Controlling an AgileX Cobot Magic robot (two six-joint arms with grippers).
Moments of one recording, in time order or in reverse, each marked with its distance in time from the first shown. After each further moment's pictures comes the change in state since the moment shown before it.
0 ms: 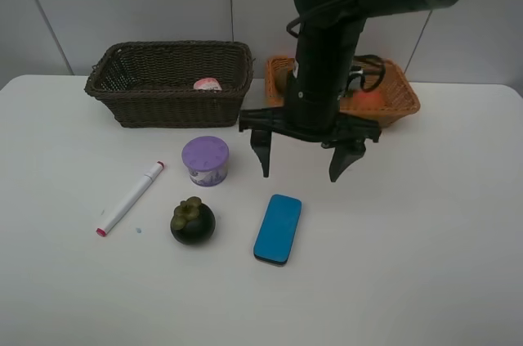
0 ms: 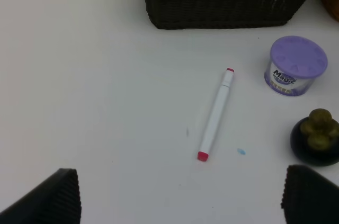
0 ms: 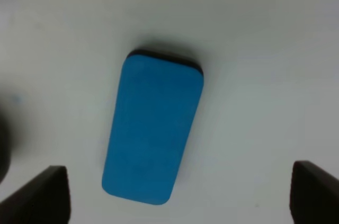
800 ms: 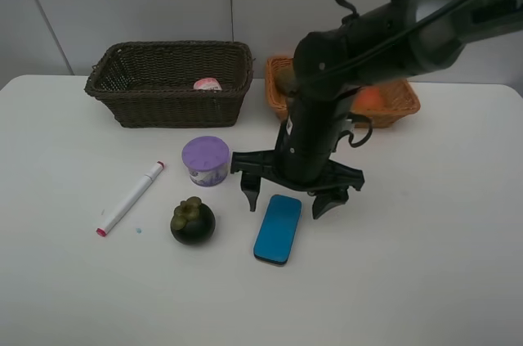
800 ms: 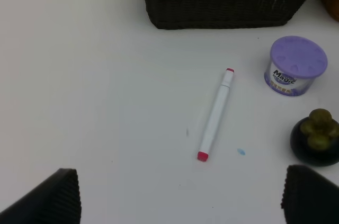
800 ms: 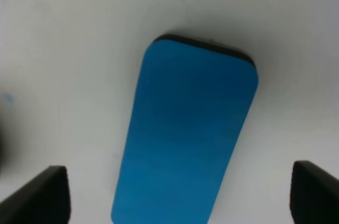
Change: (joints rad) left arm 0.000 0.000 0.000 0.000 0.000 0.000; right arm 0.044 0.002 0.231 0.052 -0.326 0.003
